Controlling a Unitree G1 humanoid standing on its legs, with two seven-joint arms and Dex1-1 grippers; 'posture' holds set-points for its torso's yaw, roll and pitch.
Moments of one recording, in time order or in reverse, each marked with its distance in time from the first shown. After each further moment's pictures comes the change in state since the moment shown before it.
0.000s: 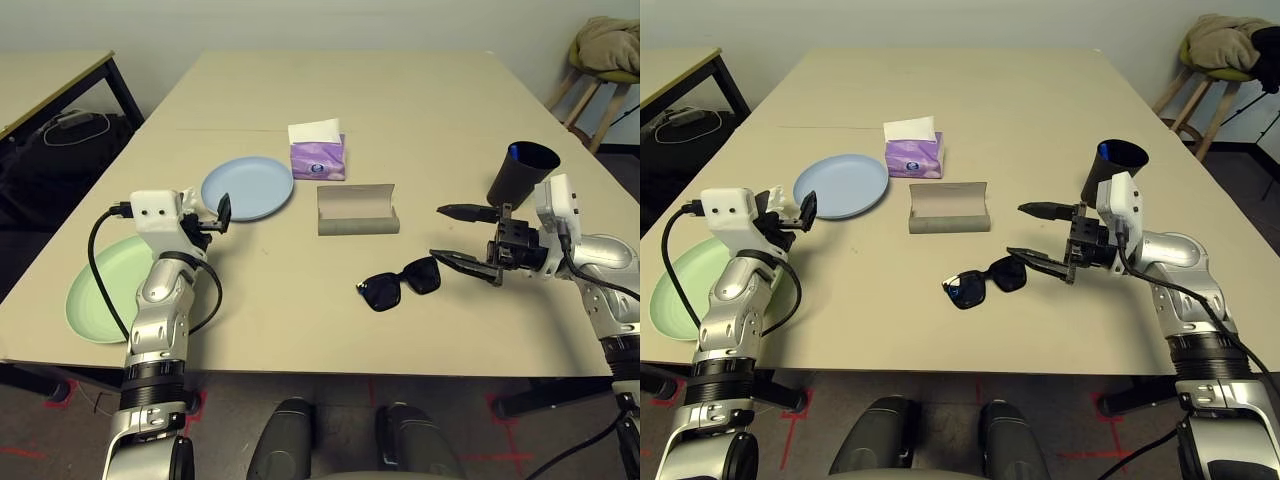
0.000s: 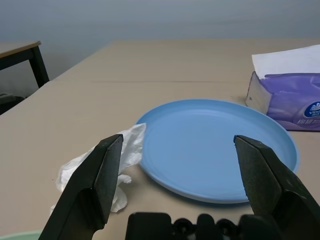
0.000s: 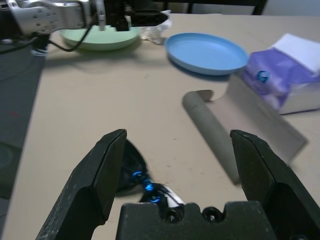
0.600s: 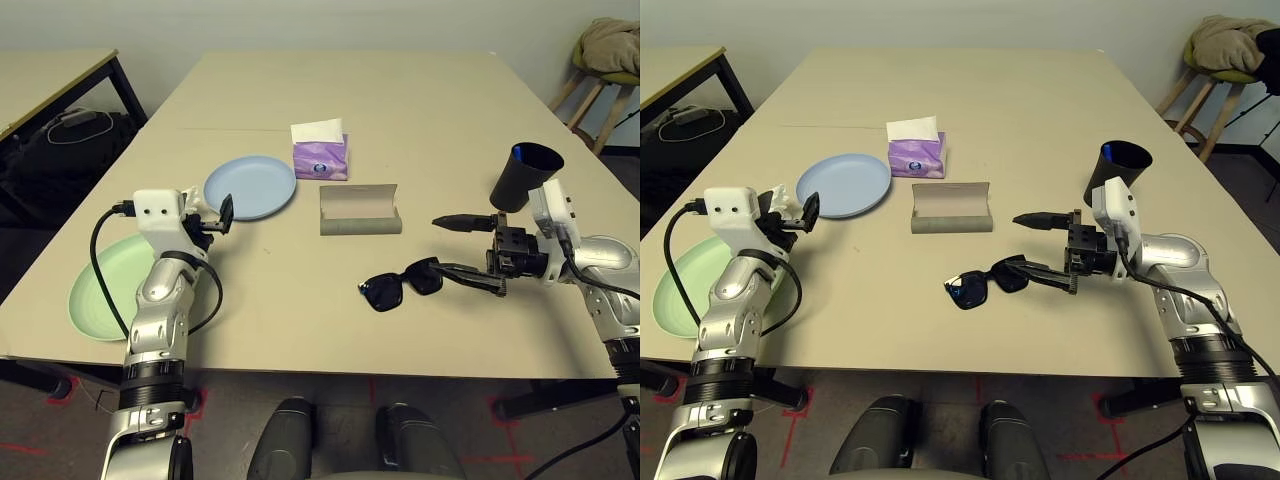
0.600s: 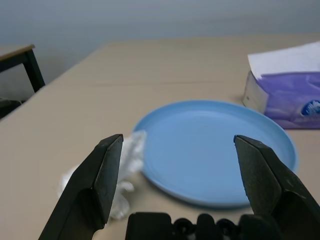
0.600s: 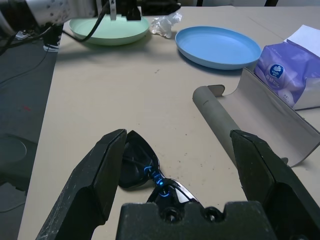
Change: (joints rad) left arm -0.043 0.064 0.005 -0.005 -0.004 0.058 -0.031; right arm 0.003 -0.017 0.003 -0.020 0.000 0.031 0.019
